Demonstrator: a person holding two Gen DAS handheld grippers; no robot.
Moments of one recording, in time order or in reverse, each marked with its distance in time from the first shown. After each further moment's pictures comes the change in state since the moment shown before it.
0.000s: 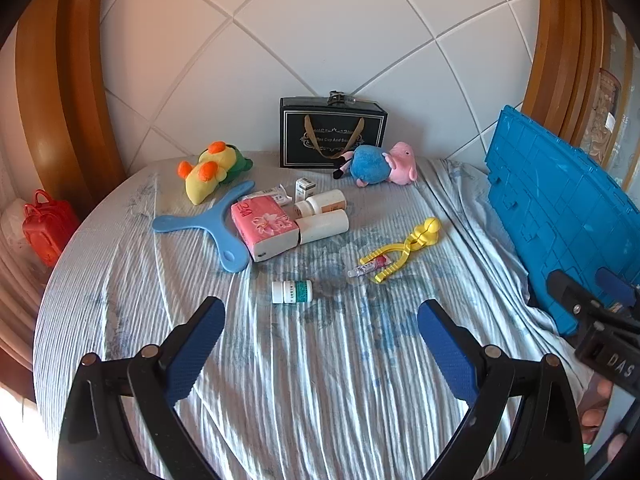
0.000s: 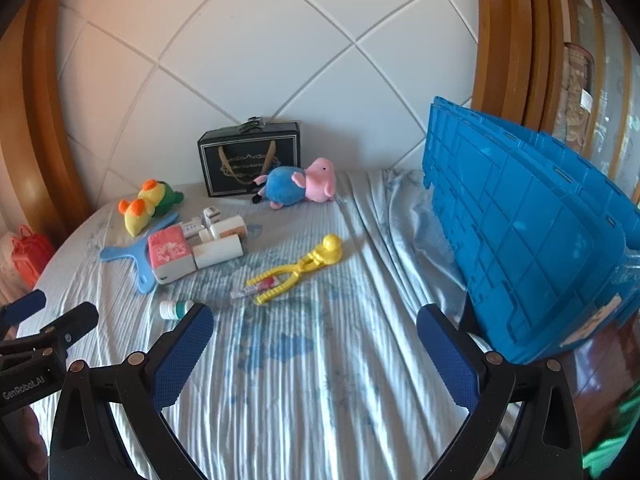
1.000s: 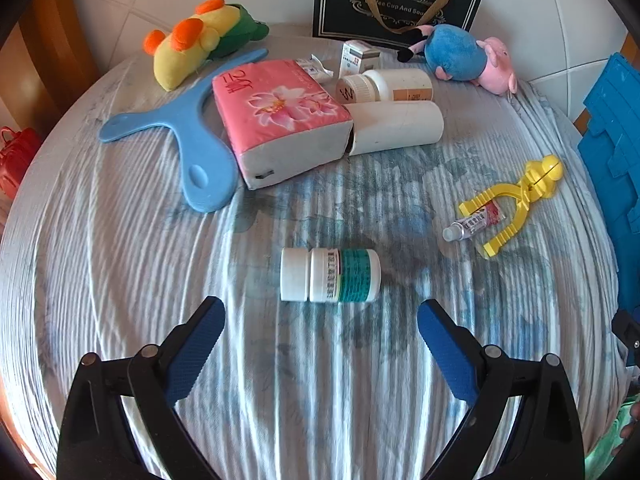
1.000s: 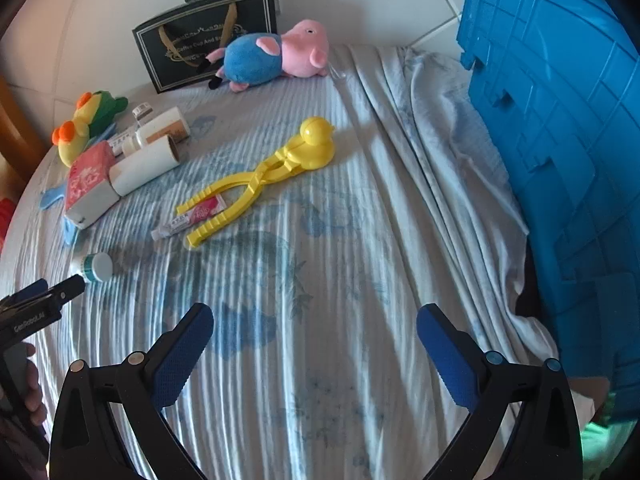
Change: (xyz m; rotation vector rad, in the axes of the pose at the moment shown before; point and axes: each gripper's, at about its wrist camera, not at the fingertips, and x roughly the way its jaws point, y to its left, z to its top) left arm 0.239 0.035 -0.007 -0.092 0.391 0.071; right arm 0.207 -0.042 -0.018 0.002 0.432 0.016
